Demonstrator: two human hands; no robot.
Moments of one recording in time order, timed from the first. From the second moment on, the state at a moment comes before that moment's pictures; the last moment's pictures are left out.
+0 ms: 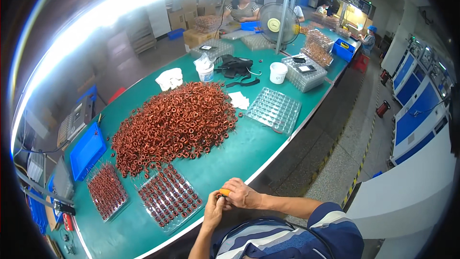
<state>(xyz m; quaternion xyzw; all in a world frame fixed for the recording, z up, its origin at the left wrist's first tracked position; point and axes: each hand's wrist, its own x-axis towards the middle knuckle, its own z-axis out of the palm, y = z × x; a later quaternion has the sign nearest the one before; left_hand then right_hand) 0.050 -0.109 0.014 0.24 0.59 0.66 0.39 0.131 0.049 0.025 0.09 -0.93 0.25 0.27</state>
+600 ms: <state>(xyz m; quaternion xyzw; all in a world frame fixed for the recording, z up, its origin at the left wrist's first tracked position) 0.072 -0.114 0.012 0.24 0.53 0.69 0.43 0.172 0.066 0.045 -0.04 -0.67 0.75 0.00</state>
